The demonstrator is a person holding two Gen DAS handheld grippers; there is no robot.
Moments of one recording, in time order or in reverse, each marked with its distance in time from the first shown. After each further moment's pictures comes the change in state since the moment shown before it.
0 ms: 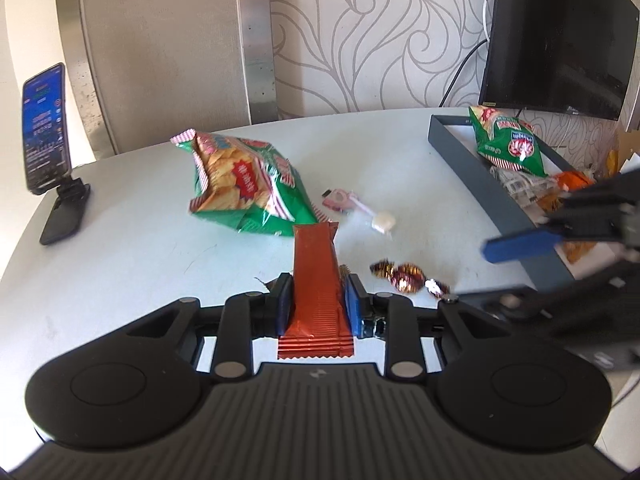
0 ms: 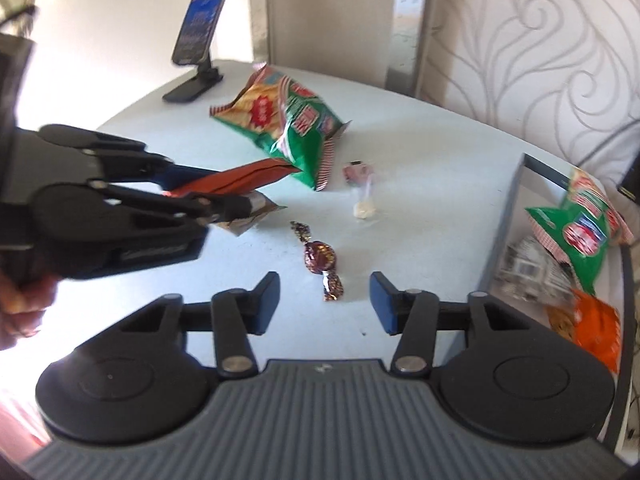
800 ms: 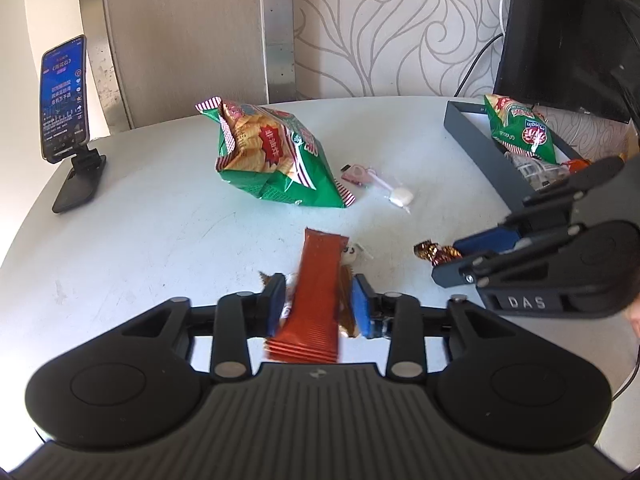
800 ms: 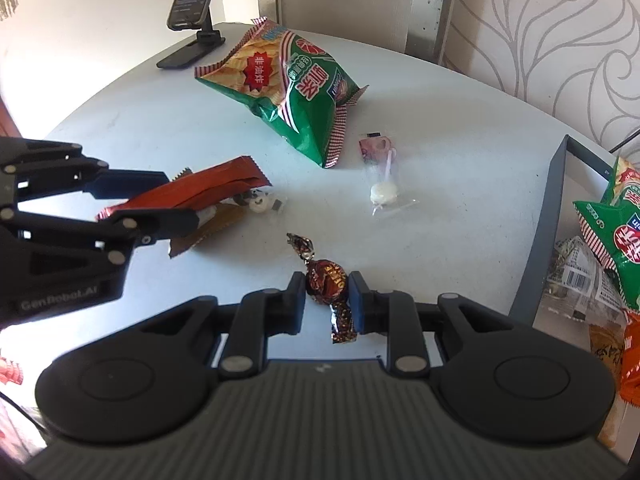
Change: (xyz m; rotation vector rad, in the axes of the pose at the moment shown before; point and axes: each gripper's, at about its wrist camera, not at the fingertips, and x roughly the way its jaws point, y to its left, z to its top) left arm 0.002 0.013 -0.014 -0.044 0.031 0.022; right arm 0.041 -0.005 0.005 0.010 0.085 0.038
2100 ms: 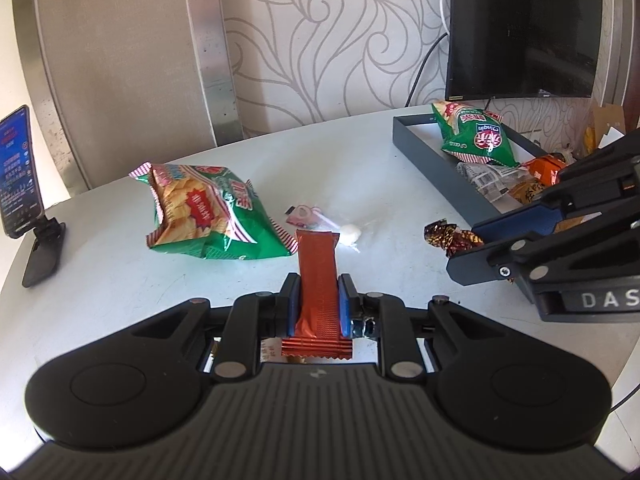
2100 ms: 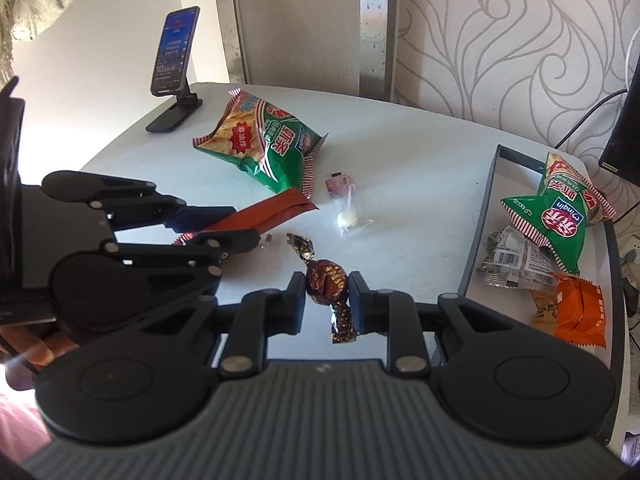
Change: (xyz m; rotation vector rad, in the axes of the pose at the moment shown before) left arm 0.004 -0.035 0.021 0.158 -0.065 -0.079; right arm -0.070 -0.003 -0.007 0.132 -0.121 -0.061
